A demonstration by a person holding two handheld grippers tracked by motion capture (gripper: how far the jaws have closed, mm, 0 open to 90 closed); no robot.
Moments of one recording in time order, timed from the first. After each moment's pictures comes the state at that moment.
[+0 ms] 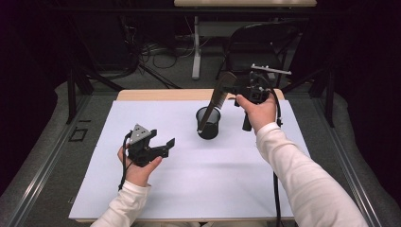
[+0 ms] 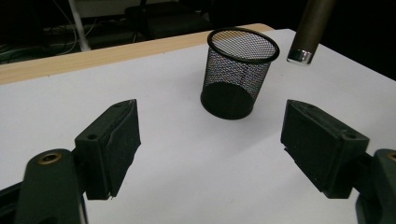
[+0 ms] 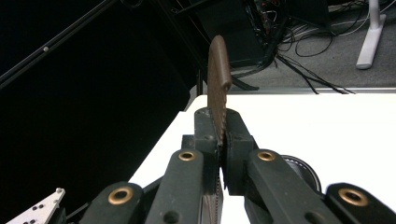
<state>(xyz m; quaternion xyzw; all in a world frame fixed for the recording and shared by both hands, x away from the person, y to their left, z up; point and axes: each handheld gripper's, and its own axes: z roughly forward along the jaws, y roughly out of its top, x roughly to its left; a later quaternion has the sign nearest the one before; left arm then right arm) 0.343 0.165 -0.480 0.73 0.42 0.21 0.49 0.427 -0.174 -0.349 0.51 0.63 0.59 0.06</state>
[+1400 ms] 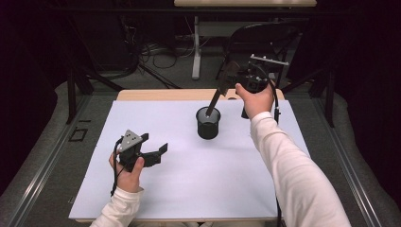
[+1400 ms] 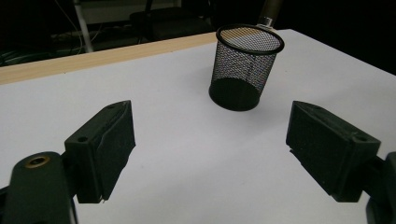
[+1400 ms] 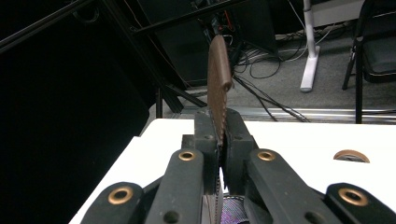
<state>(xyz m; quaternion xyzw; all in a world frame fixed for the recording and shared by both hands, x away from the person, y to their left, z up) 0.329 0.187 -0.487 0.73 0.42 0.22 0.50 0.461 -0.174 -0.346 0.54 0.61 0.56 0.15</state>
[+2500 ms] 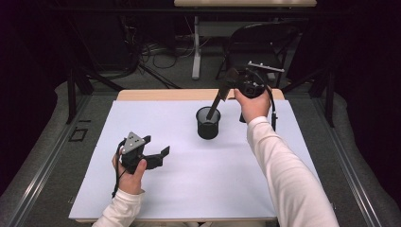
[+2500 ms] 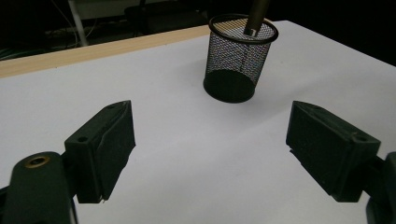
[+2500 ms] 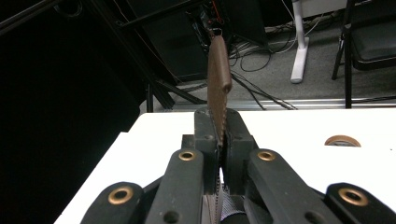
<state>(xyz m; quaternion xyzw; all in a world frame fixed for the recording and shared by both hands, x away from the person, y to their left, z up) 0.325 0.182 -0.491 0.74 0.41 0.21 0.49 0.467 -0.173 -0.370 0.56 0.61 0.55 0.15</state>
